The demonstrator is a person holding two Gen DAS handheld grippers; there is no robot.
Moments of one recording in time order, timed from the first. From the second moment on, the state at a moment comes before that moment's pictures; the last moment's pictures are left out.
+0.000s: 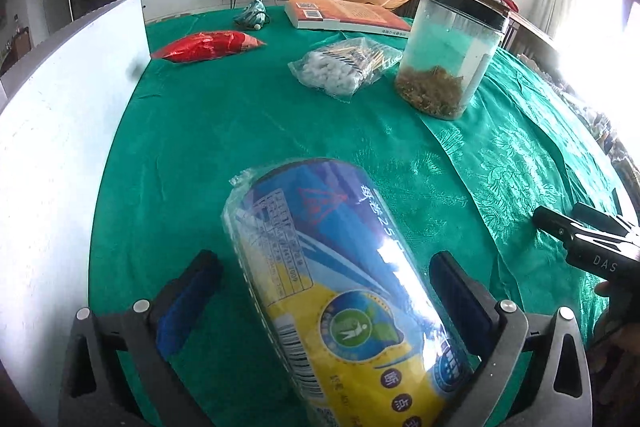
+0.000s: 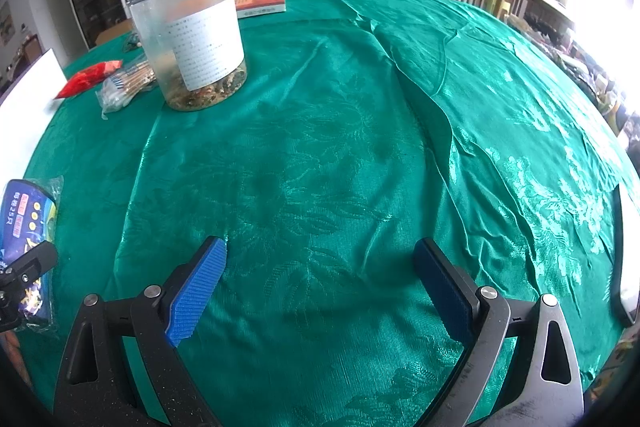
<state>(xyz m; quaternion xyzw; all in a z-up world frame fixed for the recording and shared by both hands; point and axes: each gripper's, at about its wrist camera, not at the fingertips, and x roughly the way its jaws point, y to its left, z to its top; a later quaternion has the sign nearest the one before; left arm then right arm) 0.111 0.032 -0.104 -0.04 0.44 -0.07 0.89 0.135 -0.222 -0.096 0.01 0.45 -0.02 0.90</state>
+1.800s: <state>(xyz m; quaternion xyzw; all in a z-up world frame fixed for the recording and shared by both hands) 0.111 0.044 -0.103 -0.05 0.43 -0.10 0.89 0.361 0.124 -0.077 -0.39 0.41 0.28 0.78</state>
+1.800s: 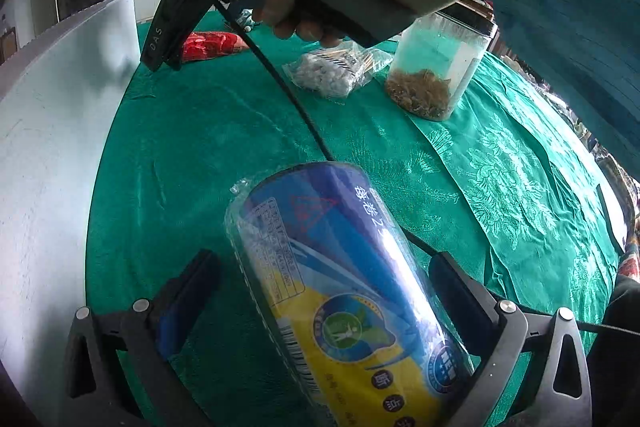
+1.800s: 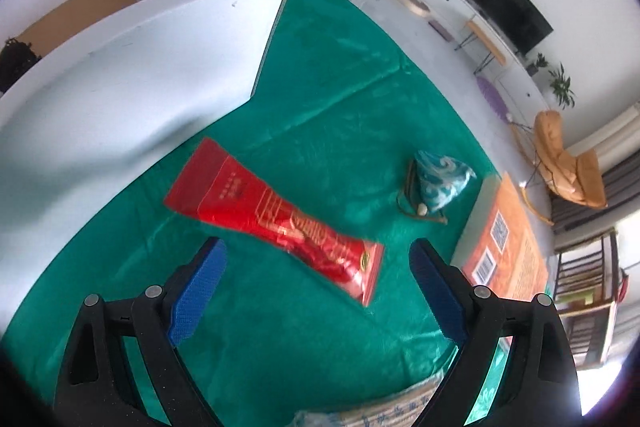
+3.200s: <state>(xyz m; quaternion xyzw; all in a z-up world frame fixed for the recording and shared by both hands) 0.111 0.041 -0.103 -0.05 0.44 -0.10 0.89 0.141 -0.263 -0.083 0.00 0.44 -0.02 0.90</state>
